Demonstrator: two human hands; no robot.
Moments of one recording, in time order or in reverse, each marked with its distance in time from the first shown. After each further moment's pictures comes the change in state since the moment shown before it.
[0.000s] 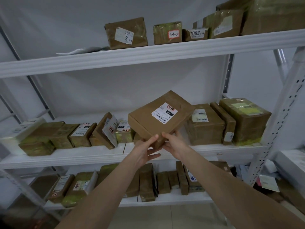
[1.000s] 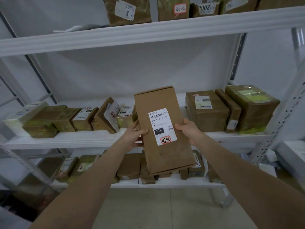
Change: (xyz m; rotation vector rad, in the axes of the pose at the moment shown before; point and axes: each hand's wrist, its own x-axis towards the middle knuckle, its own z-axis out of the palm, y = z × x) left_hand 0.009 0.002 -0.046 0.260 0.112 -0.012; right_hand 0.007 -0.007 -0.046 -0.460 0.055 -0.014
